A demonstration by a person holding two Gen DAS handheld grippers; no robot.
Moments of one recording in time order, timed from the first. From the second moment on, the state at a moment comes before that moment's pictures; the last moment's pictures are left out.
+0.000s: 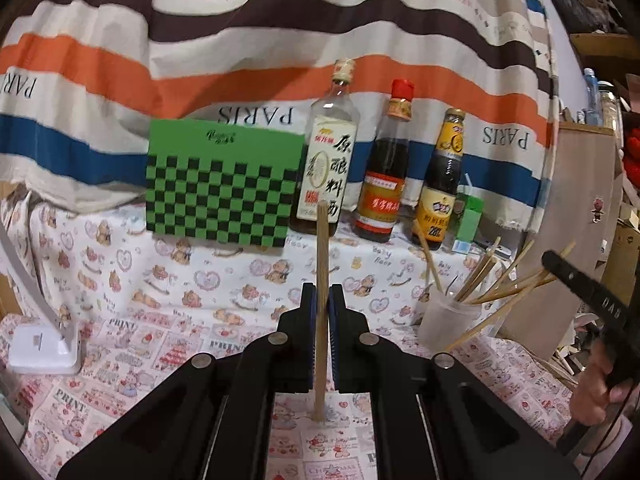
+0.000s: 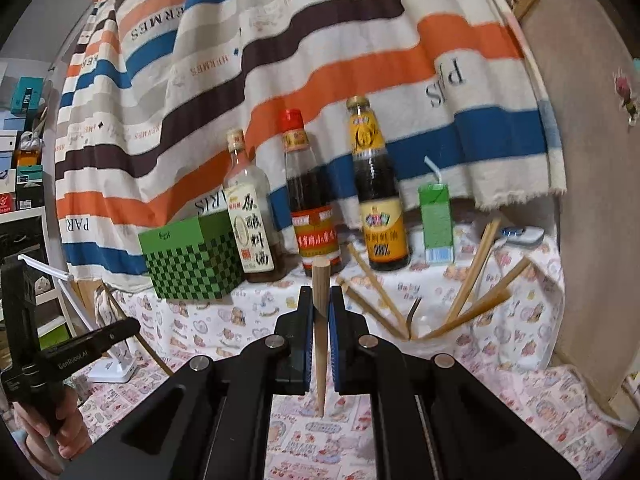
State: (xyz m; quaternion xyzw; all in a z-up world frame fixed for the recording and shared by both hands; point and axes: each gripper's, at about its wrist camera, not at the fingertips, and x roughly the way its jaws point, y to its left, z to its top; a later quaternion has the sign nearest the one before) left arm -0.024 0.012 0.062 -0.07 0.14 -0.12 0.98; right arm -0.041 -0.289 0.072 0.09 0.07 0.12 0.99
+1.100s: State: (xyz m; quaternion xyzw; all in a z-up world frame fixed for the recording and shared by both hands) left arm 0.076 -0.134 0.161 -0.10 0.05 -0.24 0.96; right arm 0.010 -0.363 0.105 0.11 0.02 0.00 0.99
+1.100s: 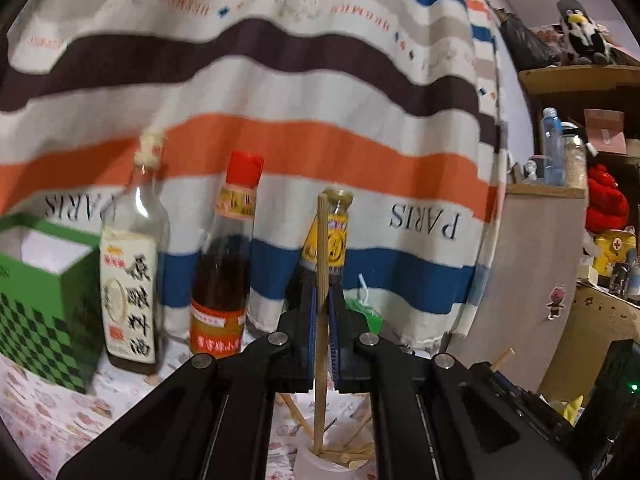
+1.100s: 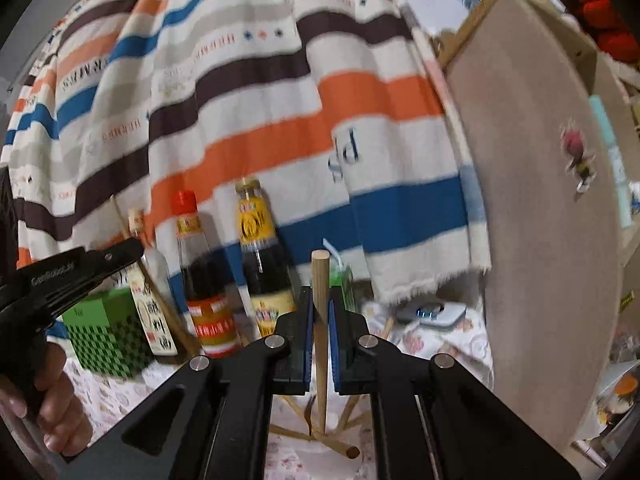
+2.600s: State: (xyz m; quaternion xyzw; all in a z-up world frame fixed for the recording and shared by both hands) left arm 0.006 -0.079 0.134 0.01 0.05 -0.13 0.99; right arm -0.032 -0.351 0.113 0.11 -0.01 0.06 0.99
